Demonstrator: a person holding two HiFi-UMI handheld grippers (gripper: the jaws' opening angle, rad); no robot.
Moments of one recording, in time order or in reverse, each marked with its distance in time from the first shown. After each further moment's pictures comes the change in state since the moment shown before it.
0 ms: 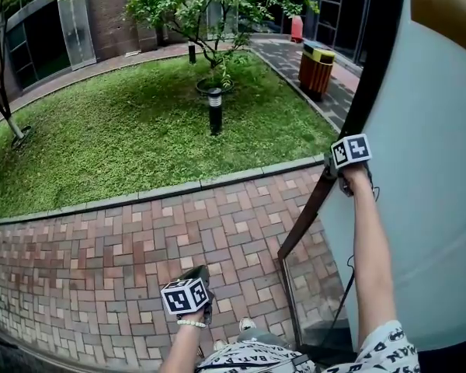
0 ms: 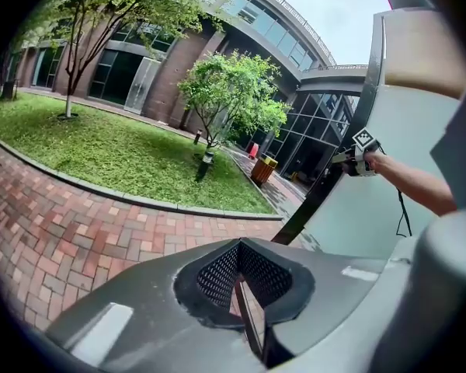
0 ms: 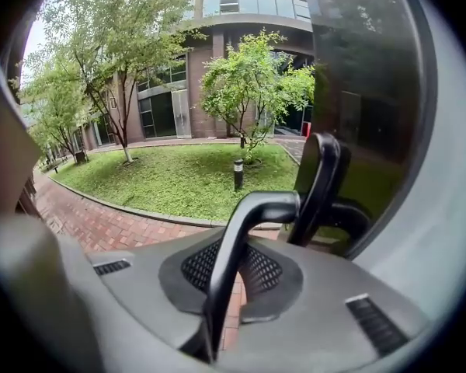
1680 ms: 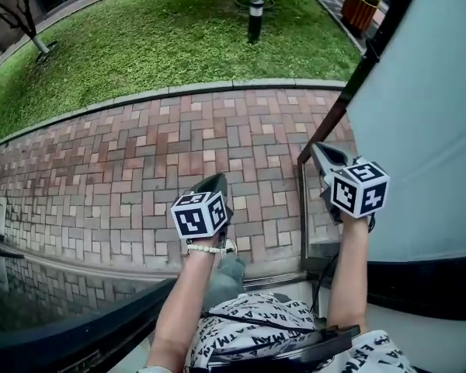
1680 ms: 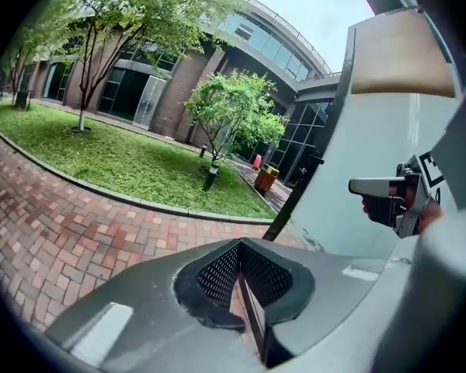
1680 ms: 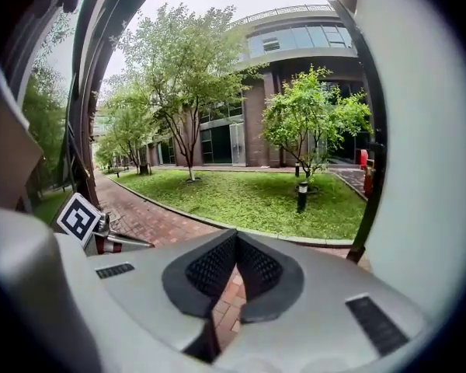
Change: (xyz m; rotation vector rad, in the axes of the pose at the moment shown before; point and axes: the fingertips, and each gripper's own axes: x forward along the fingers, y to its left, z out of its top) left arm -0.158 -0.022 -0.084 0.015 -0.112 0.053; right arm -0.221 0.335 -0.235 -0.170 -0.299 0.380
